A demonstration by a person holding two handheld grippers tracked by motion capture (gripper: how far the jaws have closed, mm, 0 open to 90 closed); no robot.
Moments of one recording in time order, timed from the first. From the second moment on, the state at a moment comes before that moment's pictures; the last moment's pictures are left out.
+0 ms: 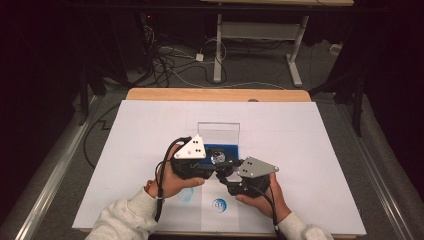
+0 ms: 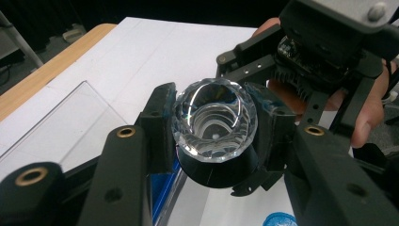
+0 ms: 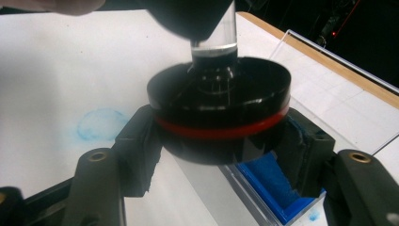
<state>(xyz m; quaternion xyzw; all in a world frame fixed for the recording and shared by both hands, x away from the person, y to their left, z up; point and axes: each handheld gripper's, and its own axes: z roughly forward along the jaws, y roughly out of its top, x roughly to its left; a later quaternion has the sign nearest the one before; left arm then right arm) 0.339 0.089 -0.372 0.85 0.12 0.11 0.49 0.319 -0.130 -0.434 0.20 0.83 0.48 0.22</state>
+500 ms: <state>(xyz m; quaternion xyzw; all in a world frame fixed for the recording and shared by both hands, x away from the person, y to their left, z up) 0.342 0.098 -0.369 0.85 0.12 0.12 0.49 0.320 -0.133 -0.441 0.20 0.84 0.45 0.23</state>
